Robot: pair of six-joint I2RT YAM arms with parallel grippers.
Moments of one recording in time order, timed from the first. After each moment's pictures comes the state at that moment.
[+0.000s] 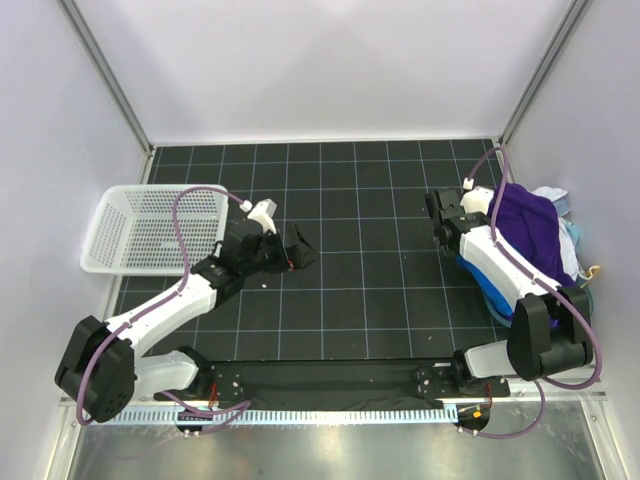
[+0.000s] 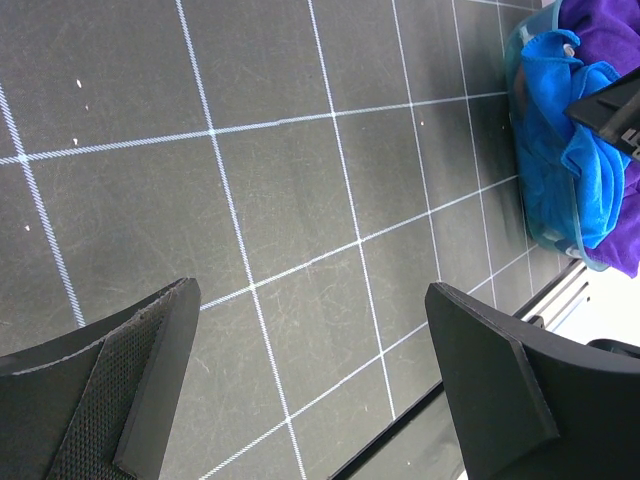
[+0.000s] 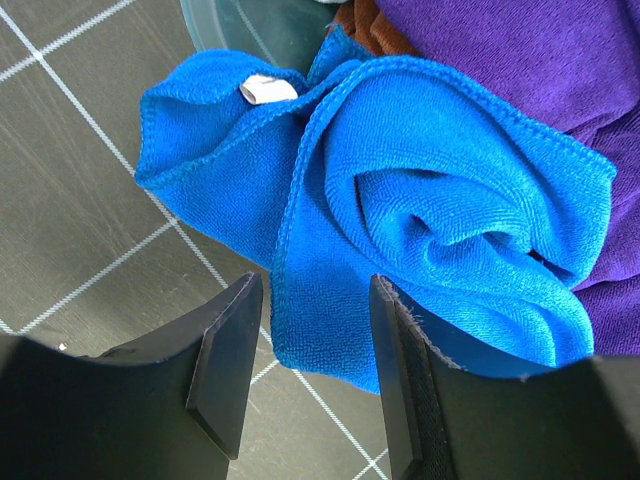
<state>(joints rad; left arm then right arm) -0.59 1.18 0.67 0.00 0.15 -0.72 0.23 1.38 0.96 -0.70 0.74 0.60</state>
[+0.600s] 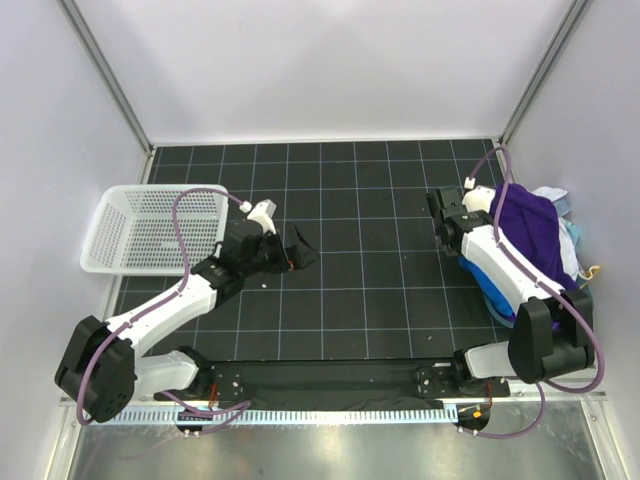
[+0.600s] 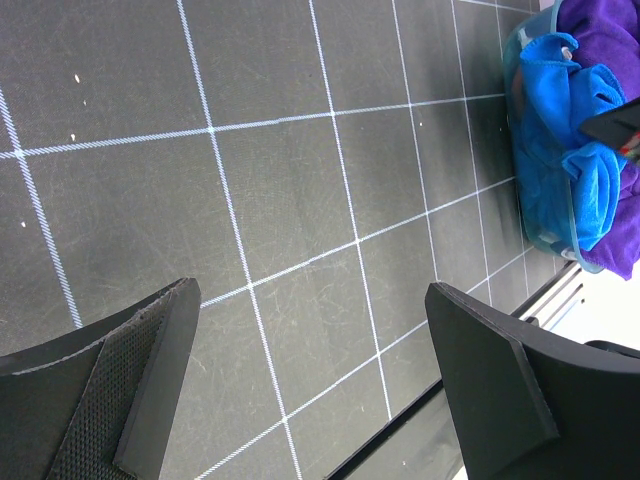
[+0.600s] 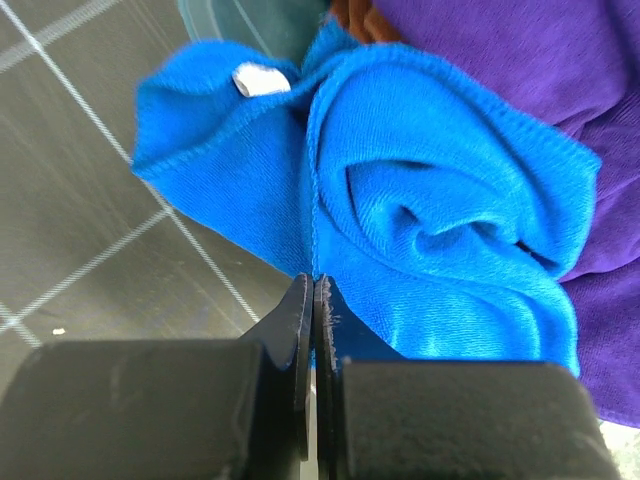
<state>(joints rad) -0.59 1.18 0.66 0.01 0.15 -0.73 0.23 1.36 0.97 -0.75 0.72 0.60</state>
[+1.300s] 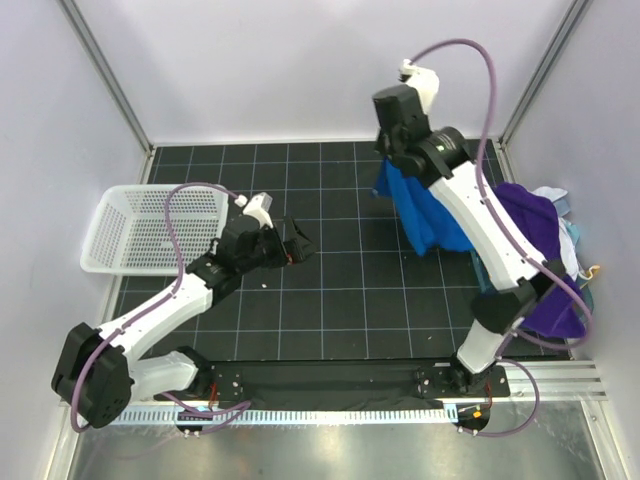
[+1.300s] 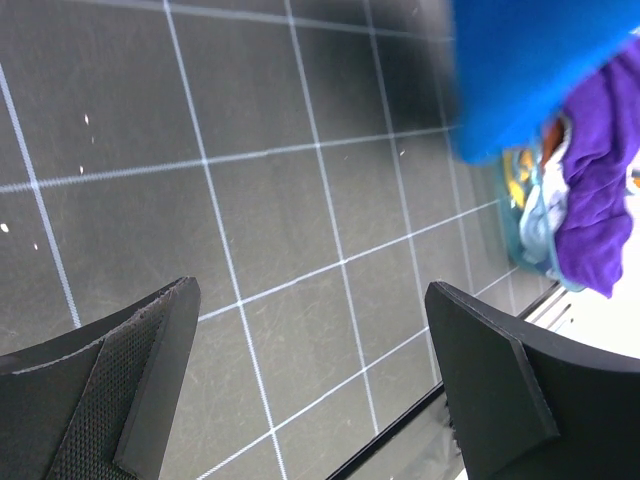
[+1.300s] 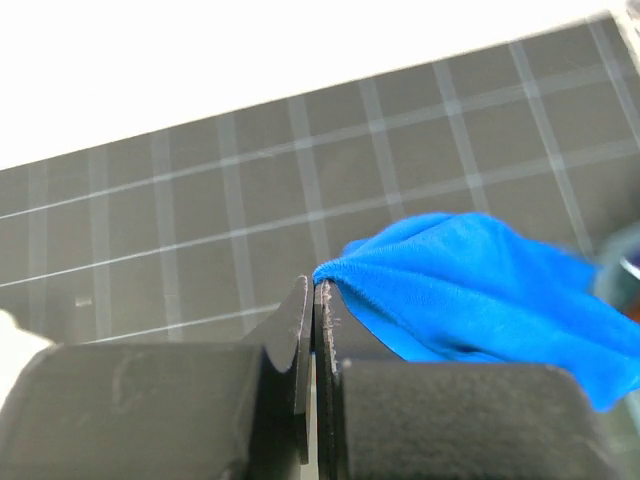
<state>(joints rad) -0.59 1.16 0.71 -0.03 0.12 -0.73 0.57 1.68 2.04 -0.91 0.62 0.52</state>
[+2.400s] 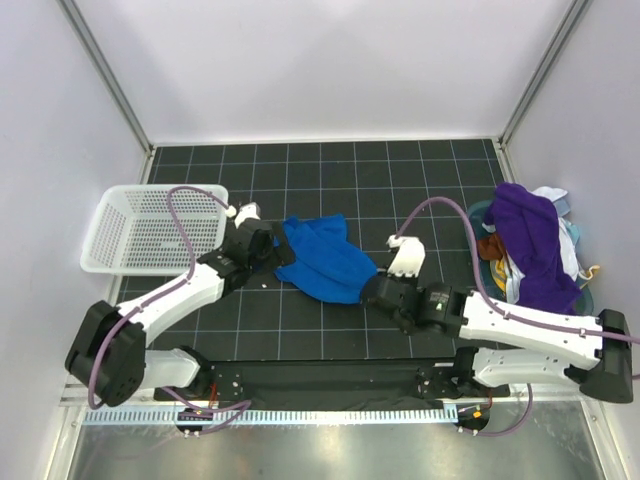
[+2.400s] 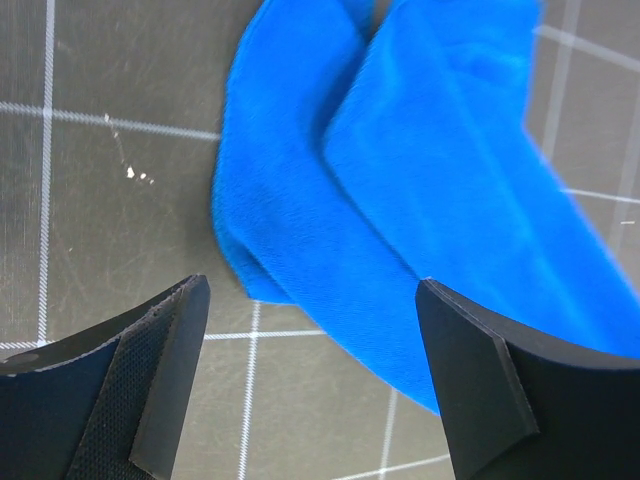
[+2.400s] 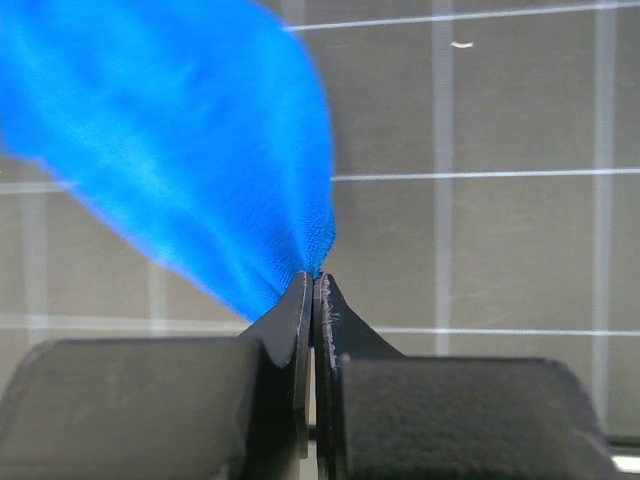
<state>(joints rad) -0.58 1.25 0.73 -0.22 -0.21 -0.77 1.13 1.06 0.85 -0.85 0.73 1.02</state>
